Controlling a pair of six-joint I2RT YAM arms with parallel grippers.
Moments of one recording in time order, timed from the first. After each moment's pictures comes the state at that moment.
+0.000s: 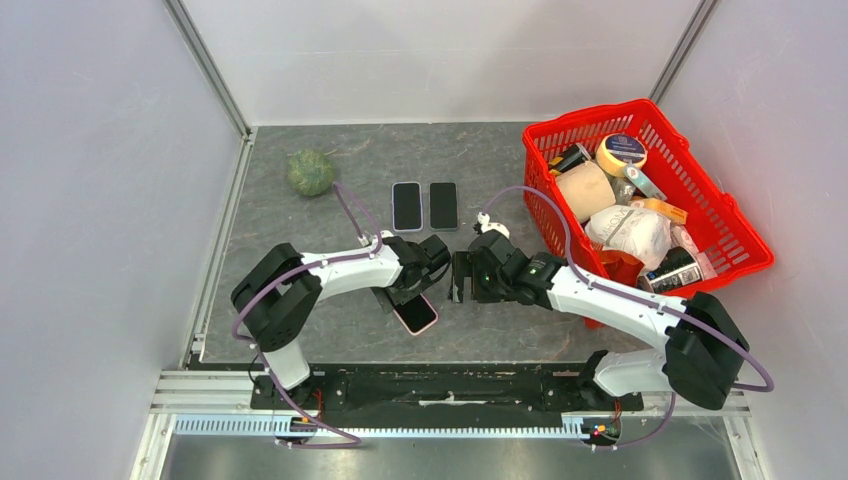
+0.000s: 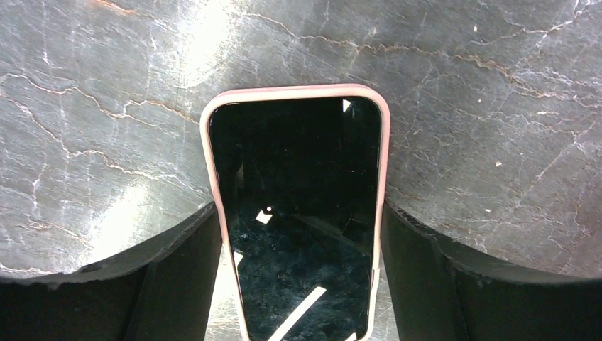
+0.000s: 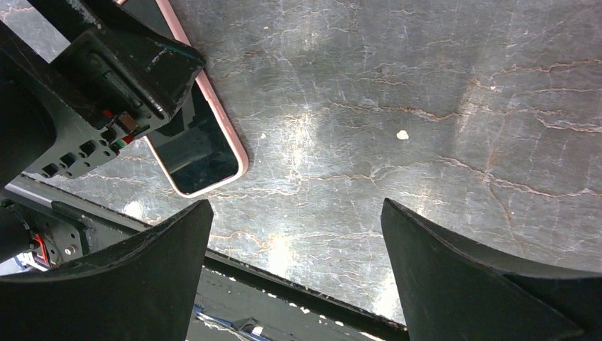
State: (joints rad) left arm -0.90 1.74 1.05 -0.81 -0.44 -1.49; right arm 0.87 1.31 0.84 -0.47 0.10 0.75
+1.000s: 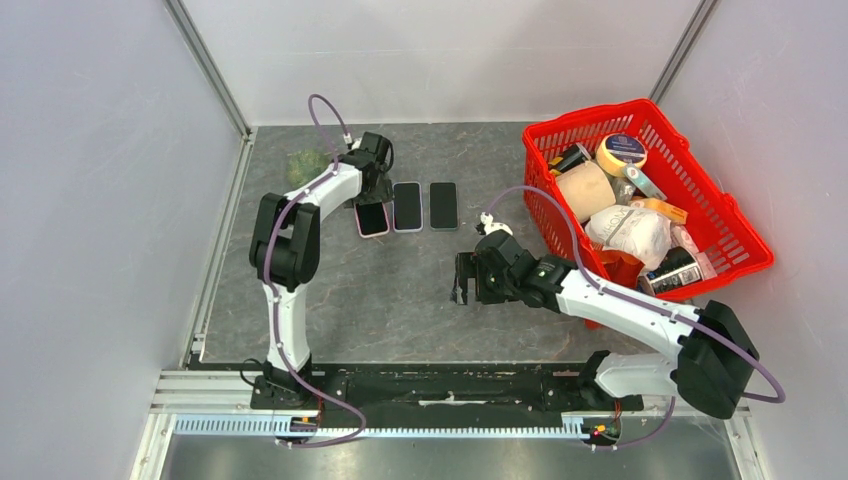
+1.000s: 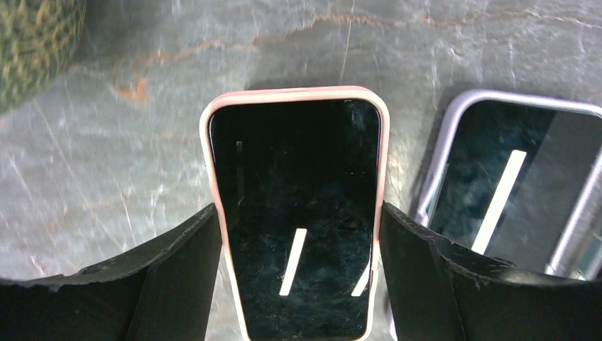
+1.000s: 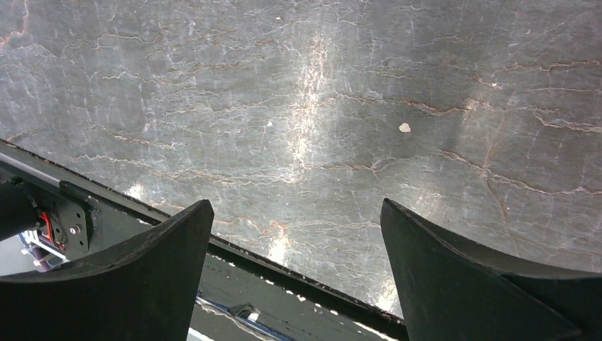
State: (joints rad) left arm -0.34 2.09 1.59 -0.57 -0.34 -0.47; right arm 0.86 1.26 0.82 -0.48 0.07 0.71
